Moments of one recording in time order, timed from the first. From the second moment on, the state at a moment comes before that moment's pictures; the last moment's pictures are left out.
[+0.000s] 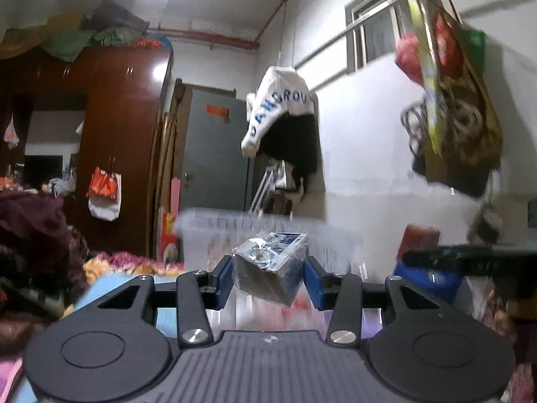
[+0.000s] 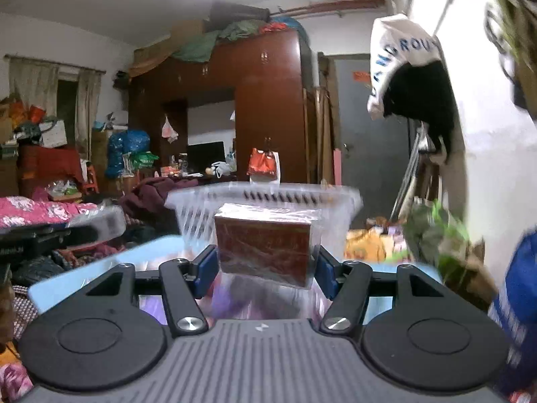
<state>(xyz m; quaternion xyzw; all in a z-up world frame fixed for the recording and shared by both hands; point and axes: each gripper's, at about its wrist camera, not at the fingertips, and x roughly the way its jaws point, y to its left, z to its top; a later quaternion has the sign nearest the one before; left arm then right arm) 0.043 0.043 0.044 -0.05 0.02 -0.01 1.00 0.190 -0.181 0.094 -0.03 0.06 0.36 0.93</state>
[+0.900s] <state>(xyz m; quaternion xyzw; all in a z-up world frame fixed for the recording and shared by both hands) 0.075 0.048 0.049 -0.02 0.09 0.02 1.00 0.173 -0.195 0.062 -0.02 0.06 0.39 0.92</state>
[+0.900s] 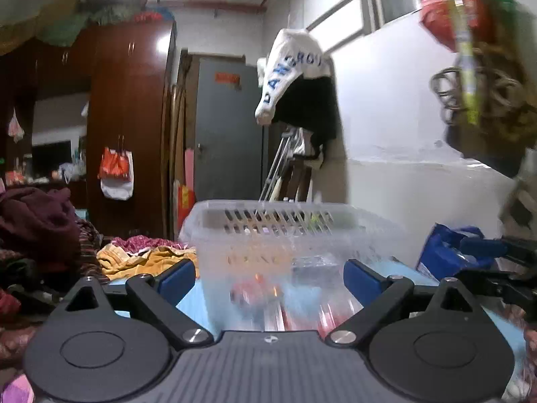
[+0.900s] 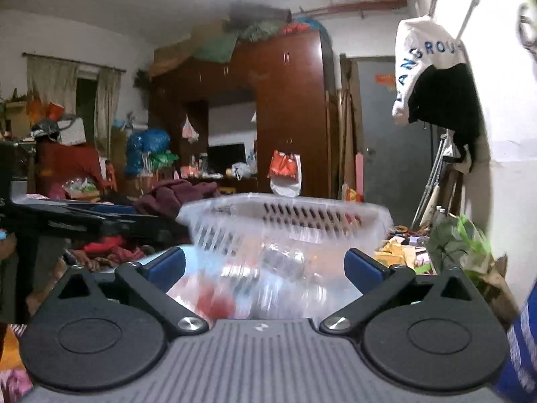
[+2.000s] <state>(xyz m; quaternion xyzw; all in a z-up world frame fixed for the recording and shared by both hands) 0.040 0.013 -0.043 0.03 0.14 -0.01 0.99 0.125 -0.160 -0.001 -0.05 0.10 0.49 0.87</state>
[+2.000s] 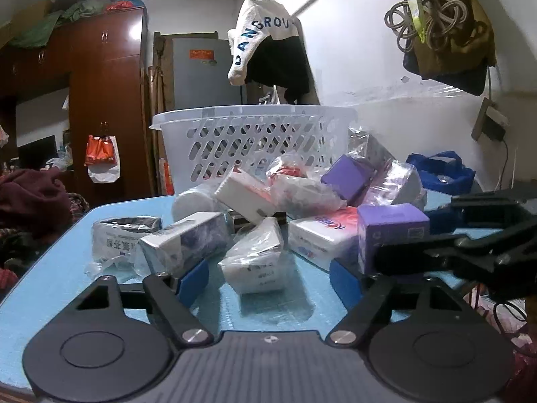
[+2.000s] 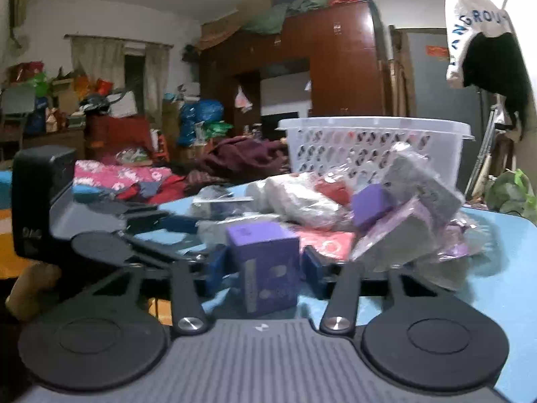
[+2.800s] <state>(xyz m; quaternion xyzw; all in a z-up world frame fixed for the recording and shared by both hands) 0.020 0.018 -0.032 0.01 0.09 0.04 1.00 0.141 -0.206 0.015 -0.02 0.07 0.34 0.94</state>
